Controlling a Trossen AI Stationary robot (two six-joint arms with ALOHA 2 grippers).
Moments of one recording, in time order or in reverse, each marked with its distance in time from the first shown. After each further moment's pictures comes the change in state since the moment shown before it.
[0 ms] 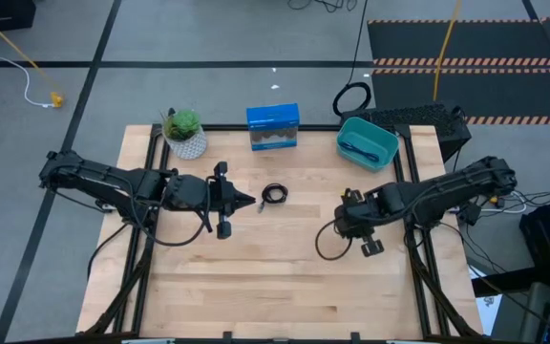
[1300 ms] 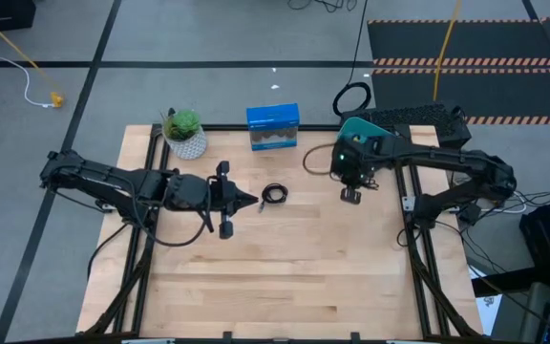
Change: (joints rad) left arm 0.005 0.011 0.000 0.046 0.000 0.021; right arm -0.552 0.000 0.000 0.083 0.010 -0.012
